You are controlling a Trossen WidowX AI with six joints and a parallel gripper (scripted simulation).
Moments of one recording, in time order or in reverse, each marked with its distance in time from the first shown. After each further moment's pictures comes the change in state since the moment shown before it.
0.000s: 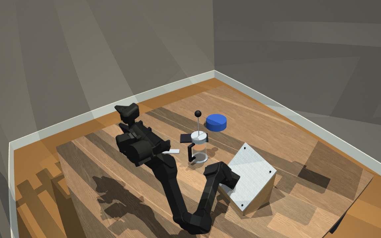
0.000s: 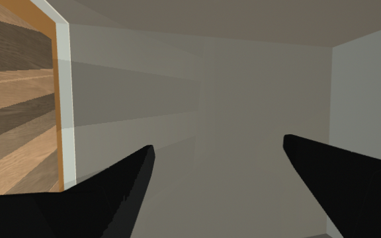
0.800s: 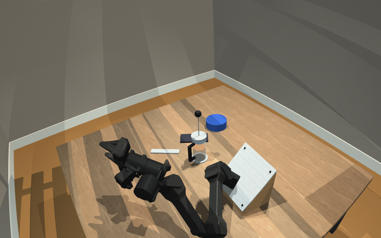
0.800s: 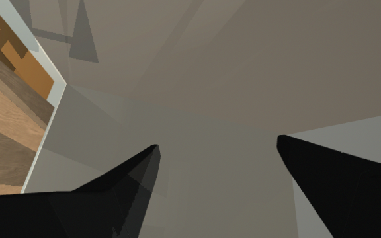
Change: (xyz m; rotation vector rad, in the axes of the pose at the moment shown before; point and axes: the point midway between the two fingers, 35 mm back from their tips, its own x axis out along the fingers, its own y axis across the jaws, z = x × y) arm -0.070 -0.001 0.116 -0.148 -0.364 -0.132
